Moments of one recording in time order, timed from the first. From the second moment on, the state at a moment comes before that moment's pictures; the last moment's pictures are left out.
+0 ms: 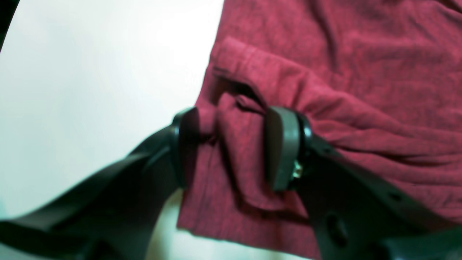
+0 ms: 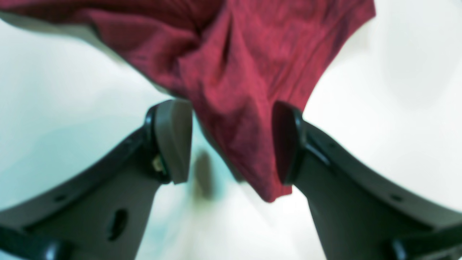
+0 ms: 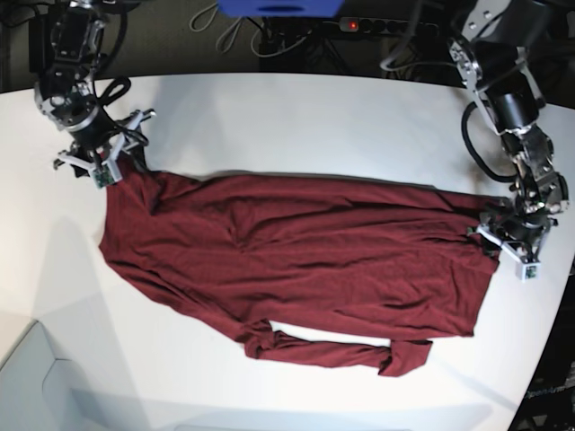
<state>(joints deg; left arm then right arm) -17.7 -15.0 -30.2 59.5 2.6 -27.4 31.2 -15.6 7.5 23.0 93.2 -9.8 40.1 -20.5</state>
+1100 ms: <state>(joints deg) -17.7 -16.0 -30.2 59.6 2.2 -27.4 31.2 -6.1 13.4 23.0 84.3 -9.9 40.1 -20.3</state>
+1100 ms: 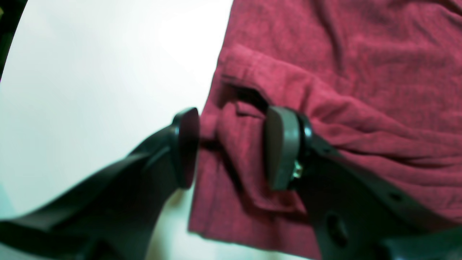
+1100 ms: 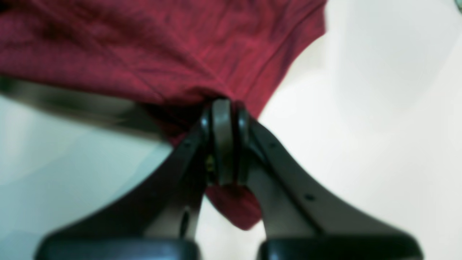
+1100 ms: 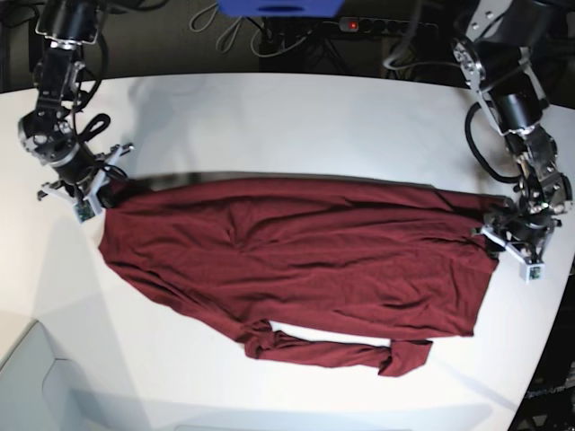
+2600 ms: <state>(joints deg) -11.4 -15.5 -38.4 54.2 -12.9 -28.2 28.0 -8.5 10.8 23.1 84.3 -9.9 40.1 -20.4</state>
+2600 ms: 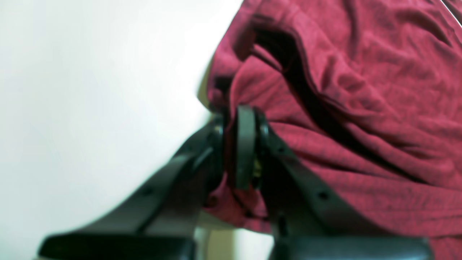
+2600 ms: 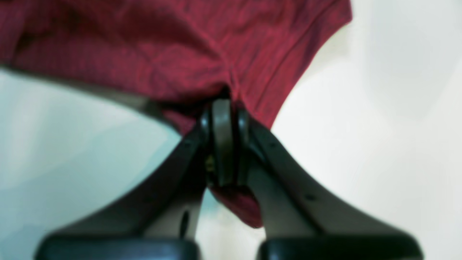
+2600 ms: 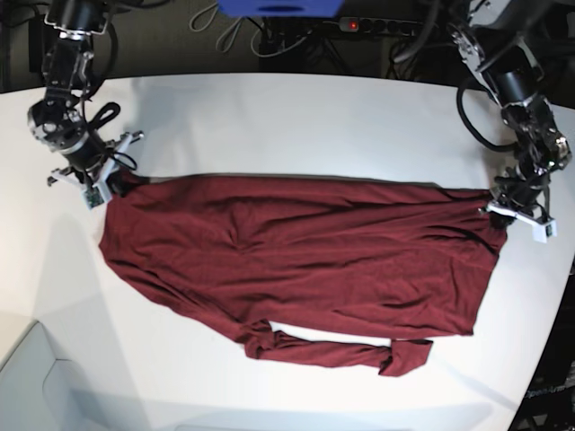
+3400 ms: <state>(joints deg) 2.4 -16.1 -38.5 69.5 -11.8 -28.0 30.4 -22.5 13.5 23.3 92.3 -8.9 40.0 -19.0</state>
